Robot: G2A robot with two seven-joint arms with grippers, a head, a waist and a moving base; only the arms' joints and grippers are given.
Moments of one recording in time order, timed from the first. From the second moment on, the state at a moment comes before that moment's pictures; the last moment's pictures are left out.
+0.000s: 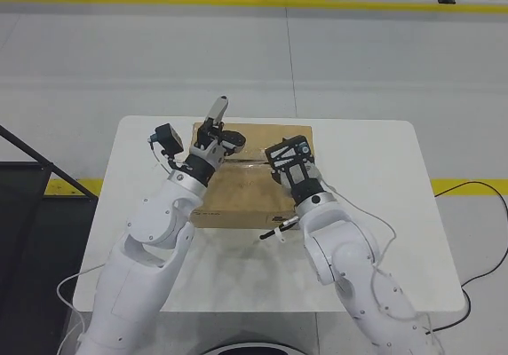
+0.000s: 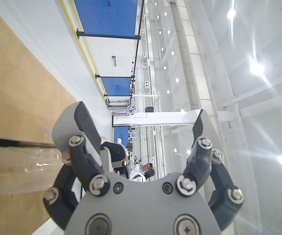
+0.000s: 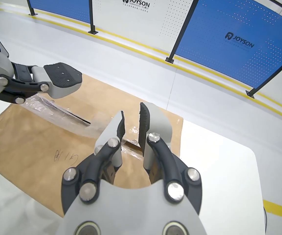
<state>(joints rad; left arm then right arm) 1.12 -1.38 -1.27 -1.81 -0.34 0.17 -0.08 -1.03 -1.36 0.97 -1.90 -1.53 0.17 0.57</state>
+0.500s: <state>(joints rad) 1.19 -1.38 -1.27 -1.83 -0.32 0.18 -0.09 -1.07 -1.37 0.99 -1.97 -1.53 0.13 0.50</state>
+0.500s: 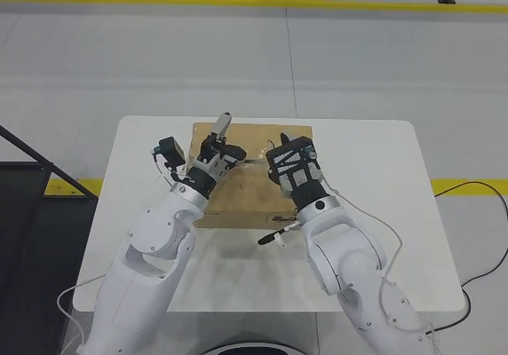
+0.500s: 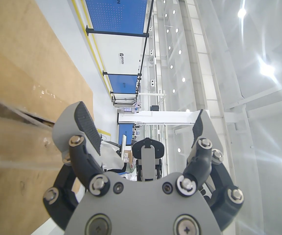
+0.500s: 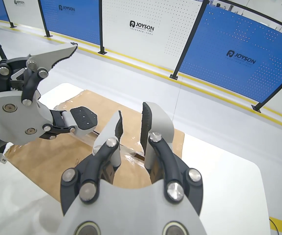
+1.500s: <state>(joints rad) 1.21 -1.38 -1.27 -1.83 -0.31 0.17 -0.10 -1.12 -1.38 0.93 -1.99 -1.78 -0.02 0.71</state>
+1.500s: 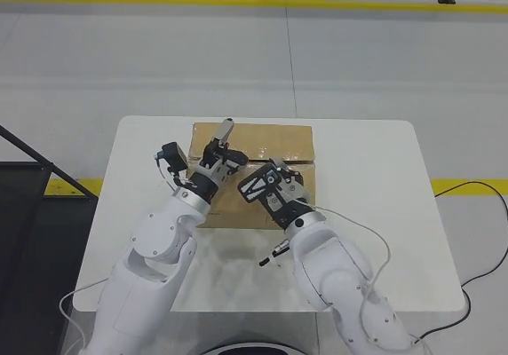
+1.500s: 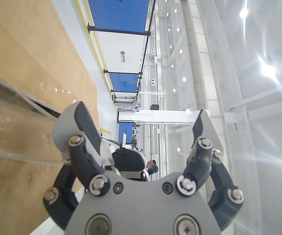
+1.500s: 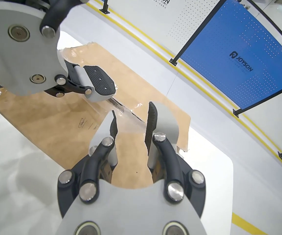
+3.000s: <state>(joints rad) 1.52 -1.35 -1.64 -2.05 -0.35 0.03 -0.13 -0.32 -1.49 0.96 -1.40 -0.93 -0.09 1.54</state>
